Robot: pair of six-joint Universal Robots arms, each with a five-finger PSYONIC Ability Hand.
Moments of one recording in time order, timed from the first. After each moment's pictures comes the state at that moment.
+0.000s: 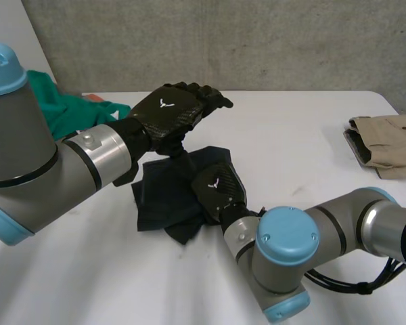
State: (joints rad) left arm 4.23 -1.88 -1.33 3.10 -1.08 3.35; right arm 2.33 -0.83 1.50 -0.64 1.57 2.66; left_hand 0.20 0.20 0.22 0.21 0.04; right_hand 0.95 1.17 1.16 1.18 0.89
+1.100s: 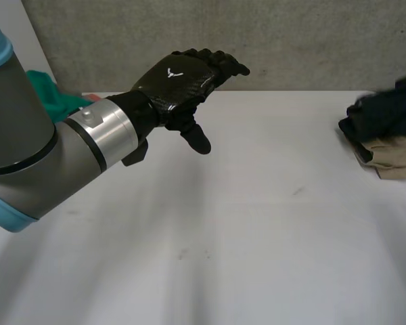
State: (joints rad) left arm 4.19 -1.86 -1.24 3.13 -1.08 3.27; right arm 1.25 -0.52 0.96 -1.09 0.91 3.29; left_hand 0.20 0.21 0.22 0.21 0.04; right_hand 0.99 1.17 1.18 1.19 0.96
